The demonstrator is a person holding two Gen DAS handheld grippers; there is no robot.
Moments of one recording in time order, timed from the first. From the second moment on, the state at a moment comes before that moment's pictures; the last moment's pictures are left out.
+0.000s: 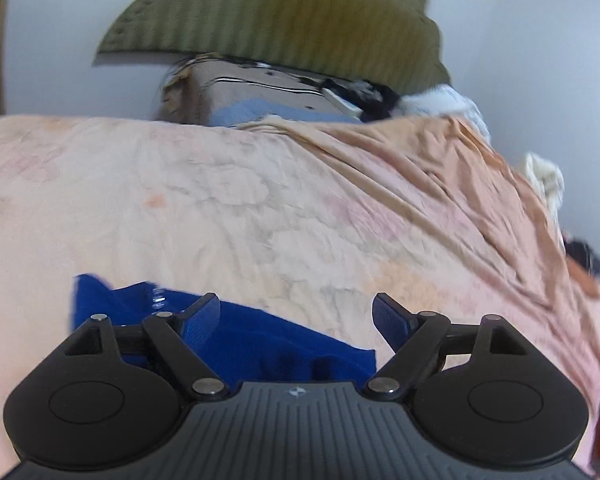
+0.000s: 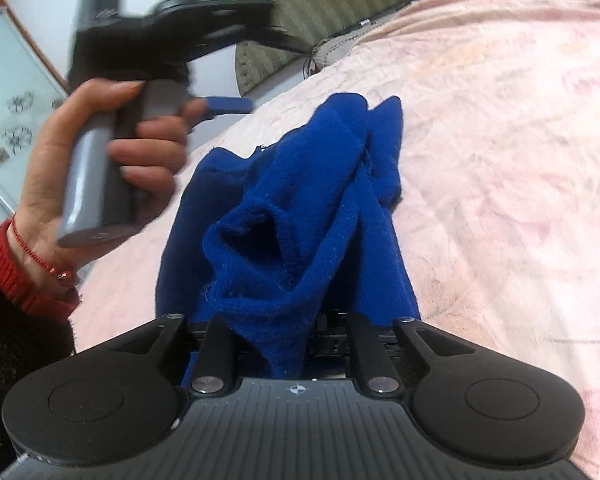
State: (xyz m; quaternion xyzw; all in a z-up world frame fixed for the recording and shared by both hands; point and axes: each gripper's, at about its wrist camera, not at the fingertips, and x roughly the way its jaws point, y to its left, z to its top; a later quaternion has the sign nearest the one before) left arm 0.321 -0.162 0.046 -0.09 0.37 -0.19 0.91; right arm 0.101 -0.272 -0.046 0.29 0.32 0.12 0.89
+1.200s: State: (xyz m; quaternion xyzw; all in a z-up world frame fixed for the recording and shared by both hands) left arm 0.186 -0.103 -0.005 0.07 0.34 -0.11 0.93; right arm 0.298 -0.299 -0.012 0.23 0.38 0.14 0.88
